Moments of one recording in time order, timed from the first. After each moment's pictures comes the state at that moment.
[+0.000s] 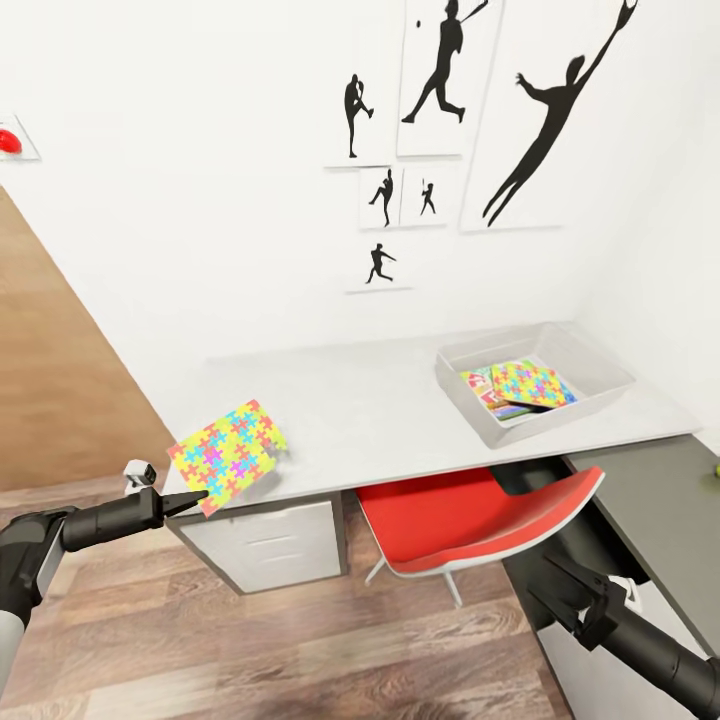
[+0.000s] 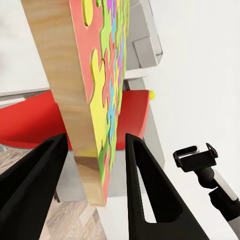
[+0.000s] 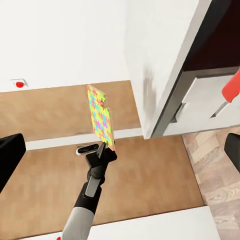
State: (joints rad) left arm -0.68 0.38 0.33 -0.75 0.02 0.82 -1.57; right arm 0.00 -0.32 -0.30 -1.37 -1.27 1.04 0.69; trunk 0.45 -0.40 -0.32
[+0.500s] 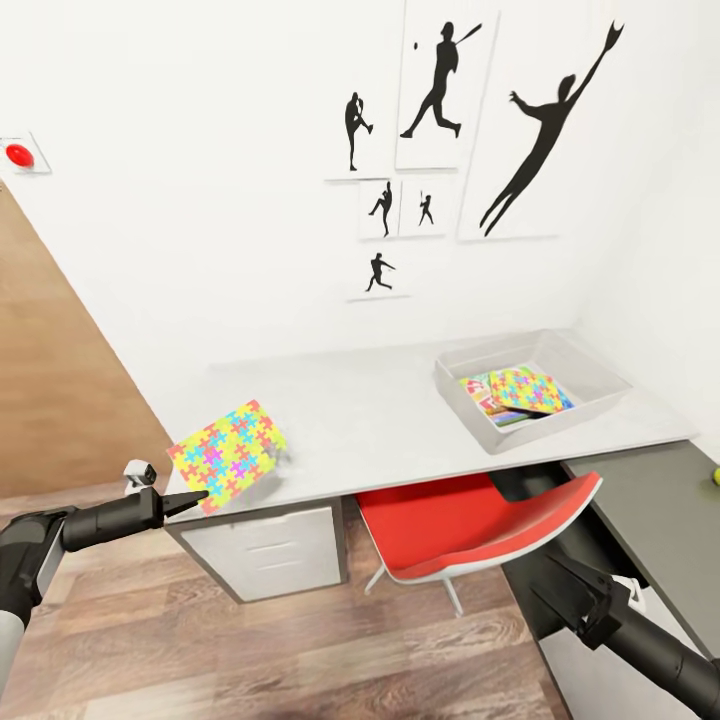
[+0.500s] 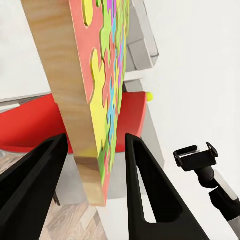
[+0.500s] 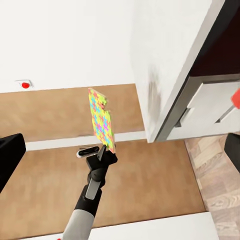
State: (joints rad) left arm -0.68 0.38 0.33 -0.75 0.02 0.82 -1.57; right arm 0.00 -0.32 -0.32 -1.37 -1.27 1.04 0.70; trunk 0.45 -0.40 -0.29
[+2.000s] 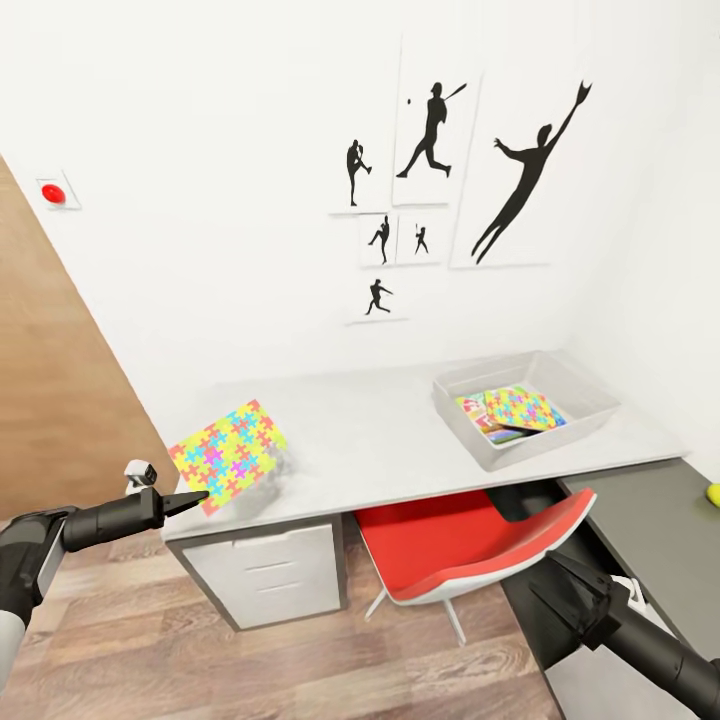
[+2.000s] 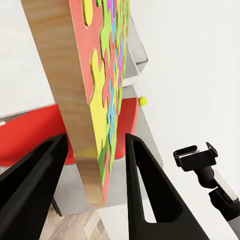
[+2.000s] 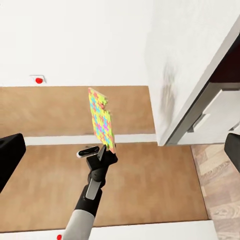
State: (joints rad) left arm -0.68 0.38 0.33 -0.75 0.02 0.82 -1.57; right arm 0.00 -0.32 -0.32 -1.37 -1.27 1.04 0.69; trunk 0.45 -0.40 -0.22
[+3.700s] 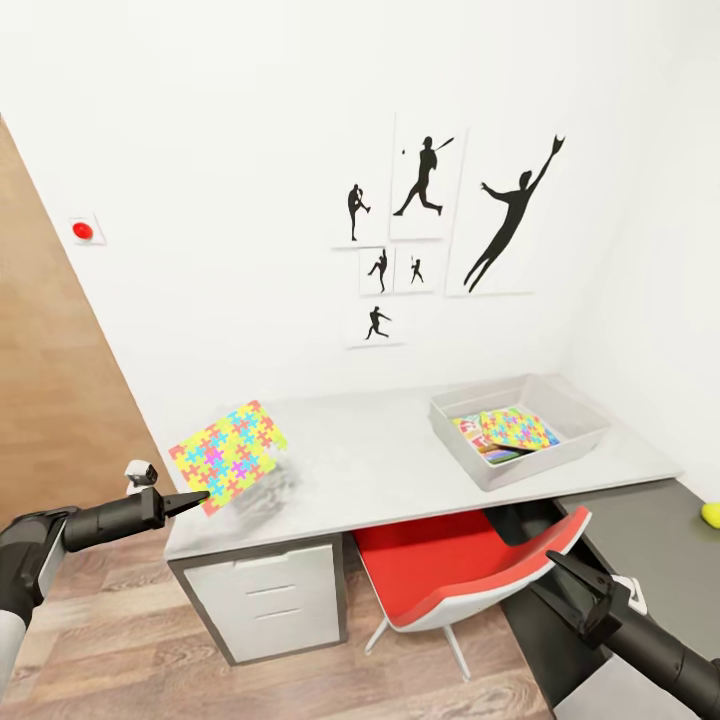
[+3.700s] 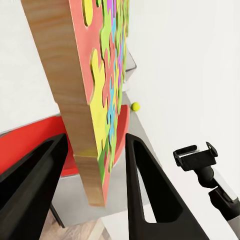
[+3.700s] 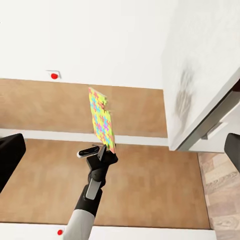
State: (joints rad) left arm -0.68 0.37 0.33 -0.75 0.02 0.82 -1.57; right arm 0.00 -0.32 -0.32 -1.37 -1.27 1.04 0.70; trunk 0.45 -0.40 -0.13
